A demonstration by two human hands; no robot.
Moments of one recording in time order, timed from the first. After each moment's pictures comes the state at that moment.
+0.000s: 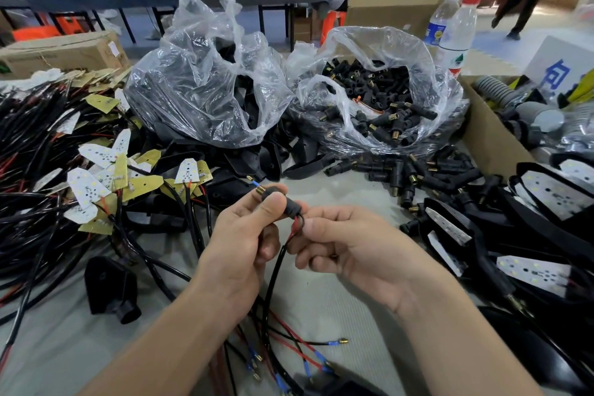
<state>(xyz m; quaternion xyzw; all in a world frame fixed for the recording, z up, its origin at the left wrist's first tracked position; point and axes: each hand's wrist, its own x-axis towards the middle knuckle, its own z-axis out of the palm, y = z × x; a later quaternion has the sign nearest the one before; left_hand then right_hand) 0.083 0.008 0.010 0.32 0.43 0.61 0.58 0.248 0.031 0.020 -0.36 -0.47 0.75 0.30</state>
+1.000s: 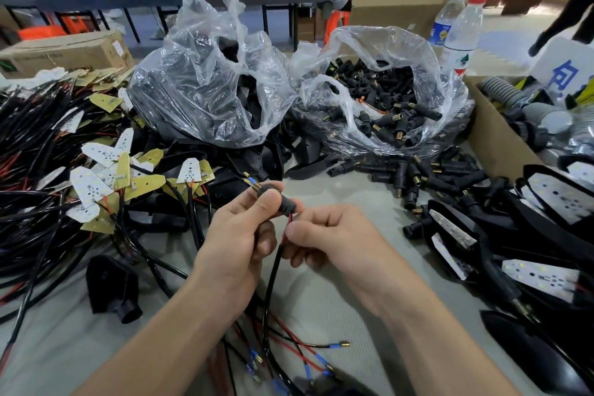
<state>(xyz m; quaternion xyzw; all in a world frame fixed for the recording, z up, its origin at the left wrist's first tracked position) 0.077 0.013 0.006 0.32 0.44 0.62 0.57 0.226 0.025 0.017 -0.39 -0.55 0.65 0.35</state>
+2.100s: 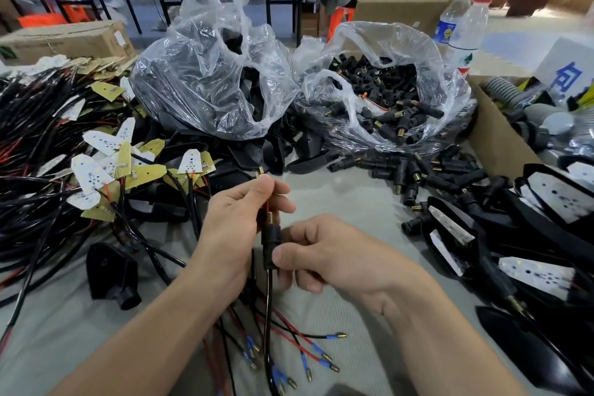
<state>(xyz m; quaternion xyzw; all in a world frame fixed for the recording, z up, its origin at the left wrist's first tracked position) 0.077 0.019 0.005 0.37 0.52 0.60 0.48 0.231 0.024 0.016 -0.36 -0.63 0.66 0.18</state>
